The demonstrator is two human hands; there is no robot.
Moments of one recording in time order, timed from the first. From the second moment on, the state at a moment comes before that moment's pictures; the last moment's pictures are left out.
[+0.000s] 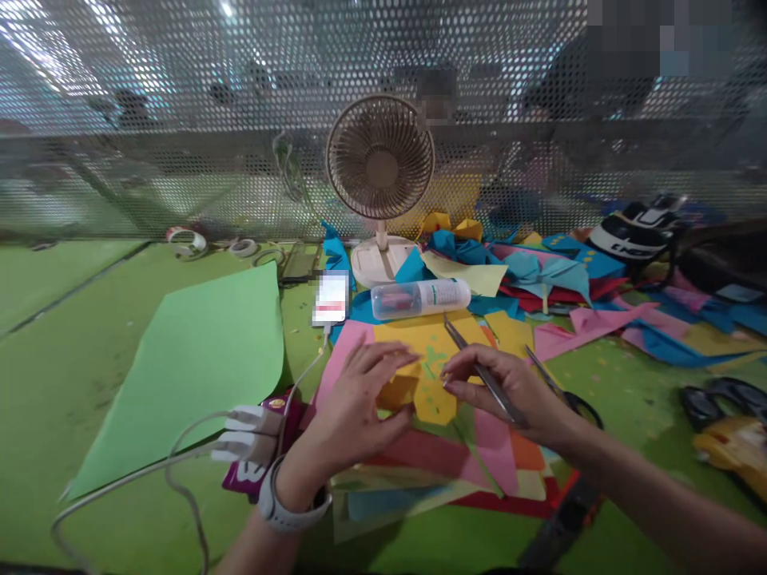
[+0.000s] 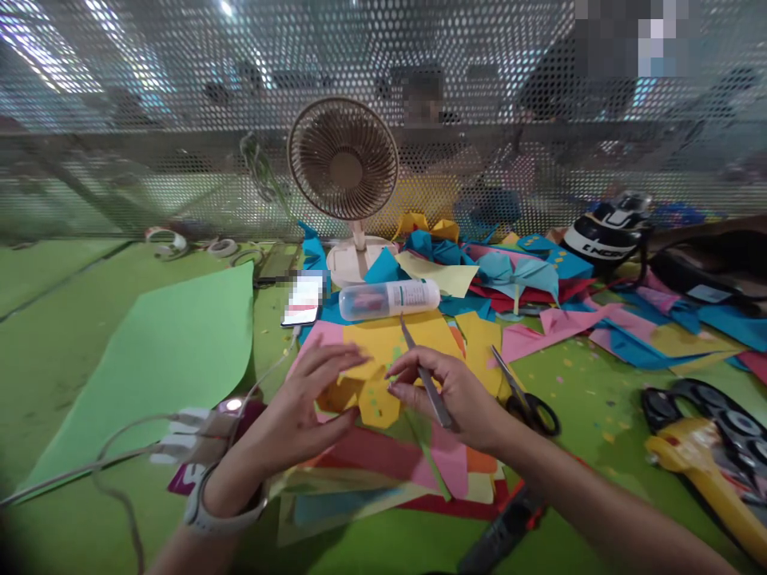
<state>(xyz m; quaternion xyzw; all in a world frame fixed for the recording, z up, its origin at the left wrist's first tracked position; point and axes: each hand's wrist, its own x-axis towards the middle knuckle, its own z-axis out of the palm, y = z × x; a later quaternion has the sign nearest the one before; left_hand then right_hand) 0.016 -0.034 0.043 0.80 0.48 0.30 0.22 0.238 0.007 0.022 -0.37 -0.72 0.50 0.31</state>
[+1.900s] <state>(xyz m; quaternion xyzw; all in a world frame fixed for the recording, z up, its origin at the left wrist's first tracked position) 0.058 -0.040 0.012 0.18 0.48 0.59 0.62 0.233 0.004 0.009 -0.39 -0.49 0.59 0.51</state>
